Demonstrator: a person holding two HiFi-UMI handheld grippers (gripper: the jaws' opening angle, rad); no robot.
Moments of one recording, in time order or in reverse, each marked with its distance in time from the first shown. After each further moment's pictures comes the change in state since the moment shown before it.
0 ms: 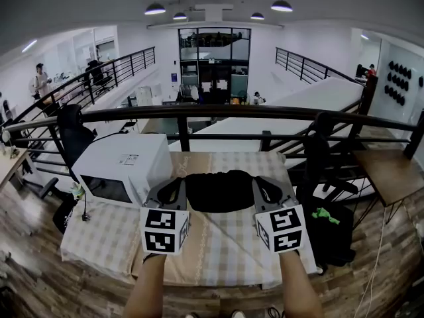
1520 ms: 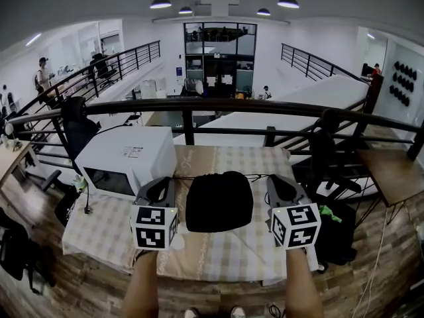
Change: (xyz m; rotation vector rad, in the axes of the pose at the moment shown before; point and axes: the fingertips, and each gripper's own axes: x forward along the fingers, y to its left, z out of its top) left arm -0.015 0.039 -0.030 0.012 0.072 0.082; right arm -0.008 -0.023 -0.020 0.114 0.020 -0.041
